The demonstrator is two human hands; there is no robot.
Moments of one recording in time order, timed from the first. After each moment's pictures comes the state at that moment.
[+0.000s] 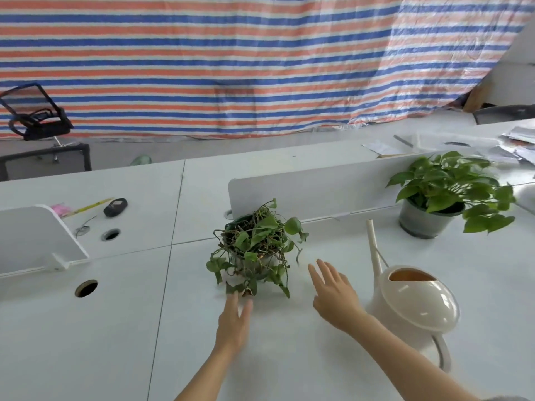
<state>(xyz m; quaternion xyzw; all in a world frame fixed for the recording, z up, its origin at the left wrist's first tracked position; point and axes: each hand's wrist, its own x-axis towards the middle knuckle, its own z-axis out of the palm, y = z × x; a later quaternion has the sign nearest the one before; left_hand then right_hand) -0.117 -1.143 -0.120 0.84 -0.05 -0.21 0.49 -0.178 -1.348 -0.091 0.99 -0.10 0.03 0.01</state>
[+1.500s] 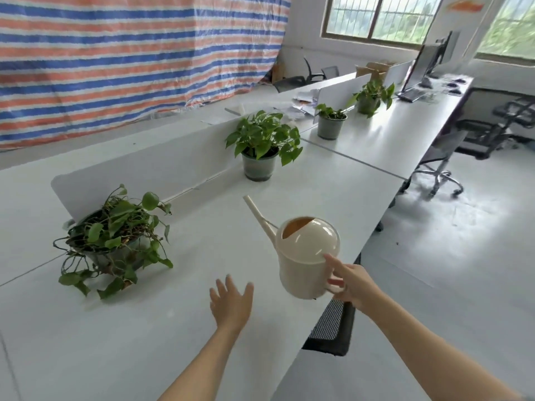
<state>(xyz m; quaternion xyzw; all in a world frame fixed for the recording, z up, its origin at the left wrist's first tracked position) -0.260 -1.234 -0.128 0.87 -0.28 -0.30 0.26 -0.455 -1.346 -0.049 0.50 -0.55 0.19 -0.64</state>
